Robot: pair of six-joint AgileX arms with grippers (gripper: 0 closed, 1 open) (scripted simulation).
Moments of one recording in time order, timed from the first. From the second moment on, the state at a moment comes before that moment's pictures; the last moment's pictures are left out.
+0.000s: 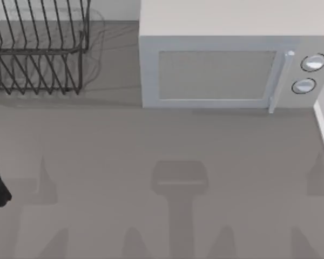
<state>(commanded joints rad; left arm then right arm) 0.00 0.00 0.00 0.00 0.00 0.00 -0.03 0.22 0.21 -0.13 0.00 -0.03</state>
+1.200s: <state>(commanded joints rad) 0.00 0.00 0.00 0.00 0.00 0.00 -0.25 2.20 1.87 -1.13 0.00 -0.23</state>
